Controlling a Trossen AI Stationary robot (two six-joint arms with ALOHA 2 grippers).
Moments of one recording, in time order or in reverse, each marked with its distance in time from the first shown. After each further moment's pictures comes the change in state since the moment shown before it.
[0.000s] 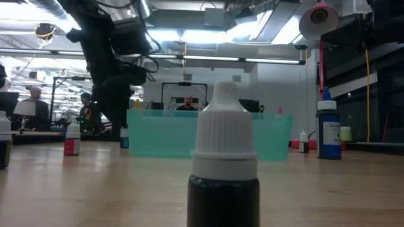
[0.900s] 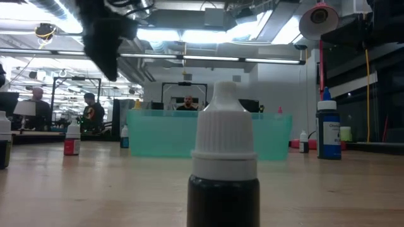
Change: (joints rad) left arm -0.072 -0.190 0.300 -0.524 -0.085 -0.037; right arm 0.000 0.000 0.000 0.000 0.000 -0.003
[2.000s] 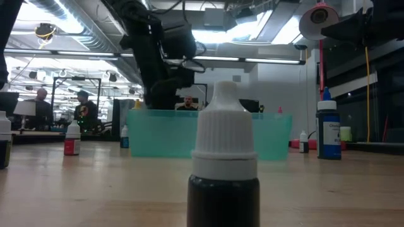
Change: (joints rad) left arm 0.034 0.564 0.074 0.563 0.136 0.289; right arm 0.000 0.000 0.000 0.071 -0.001 -0.003
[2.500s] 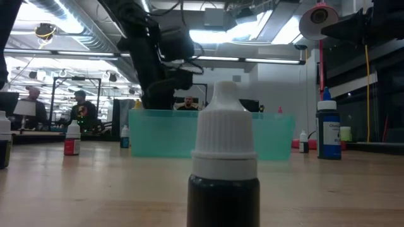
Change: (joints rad) left arm 0.000 0.004 -0.038 0.030 0.050 -0.006; right arm 0.000 0.000 0.000 0.005 0.000 -0.072
